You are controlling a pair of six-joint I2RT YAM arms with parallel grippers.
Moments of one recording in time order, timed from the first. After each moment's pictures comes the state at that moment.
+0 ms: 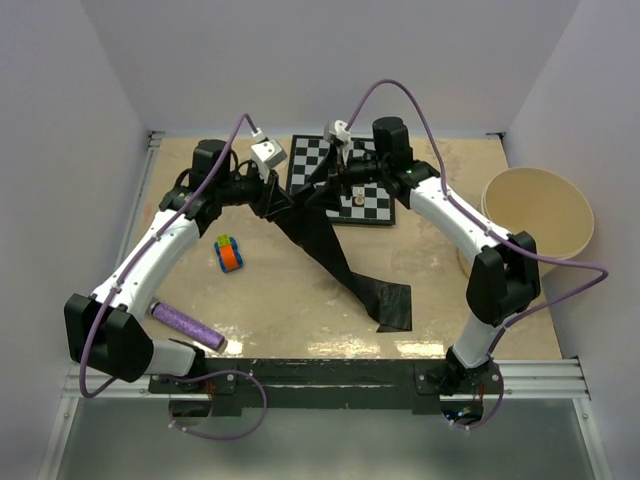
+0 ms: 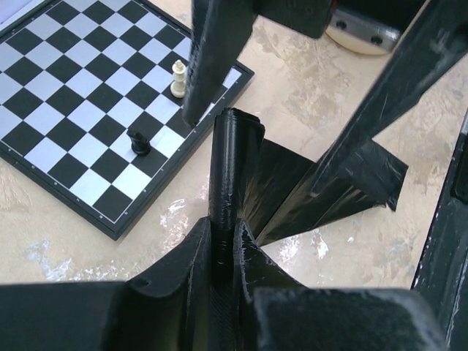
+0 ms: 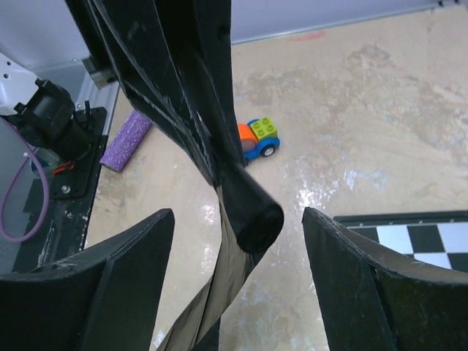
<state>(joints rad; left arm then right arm) -0.32 1.37 1.24 -0.38 0.69 0.18 0.47 1.74 1.50 -0.15 -1.04 -0.18</state>
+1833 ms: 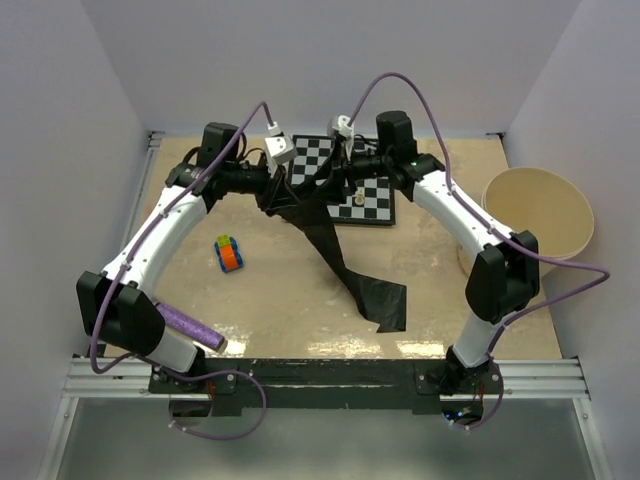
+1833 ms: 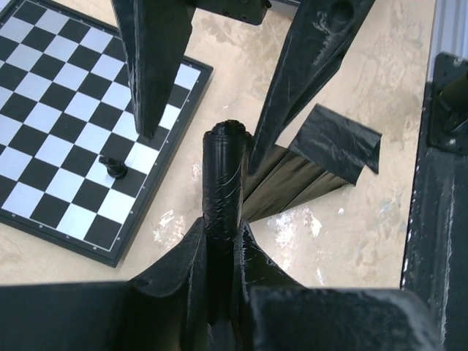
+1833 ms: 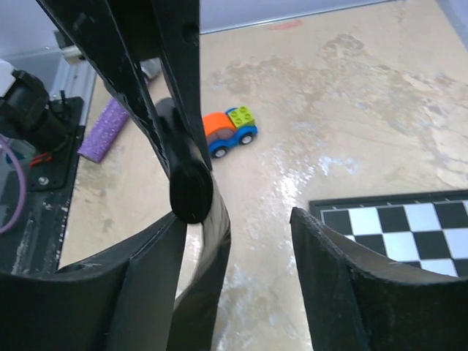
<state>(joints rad) -0.33 1.51 1.46 -0.63 0.85 0.42 0.46 1.76 1.59 -0.27 -1.02 -0.26</state>
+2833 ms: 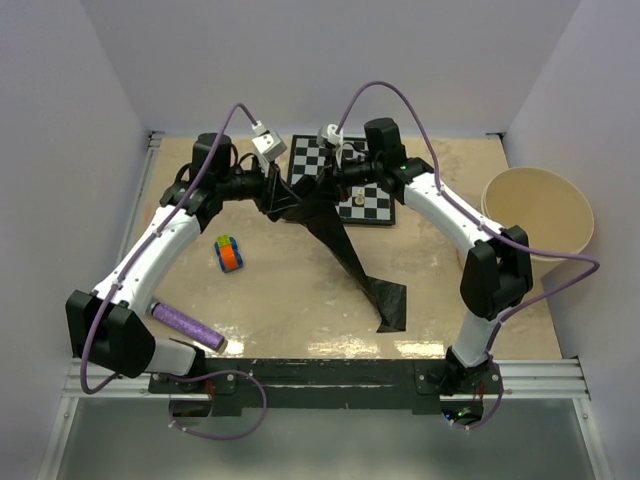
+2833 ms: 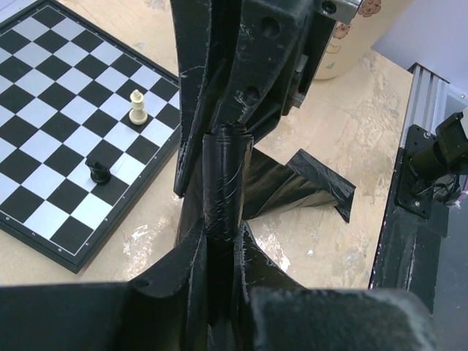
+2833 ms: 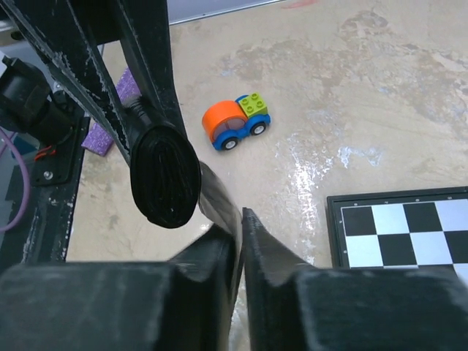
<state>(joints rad) -0.32 1.39 1.29 -0.36 0.82 0.10 0.48 1.80 1.57 -0.29 -0.98 -0.27</state>
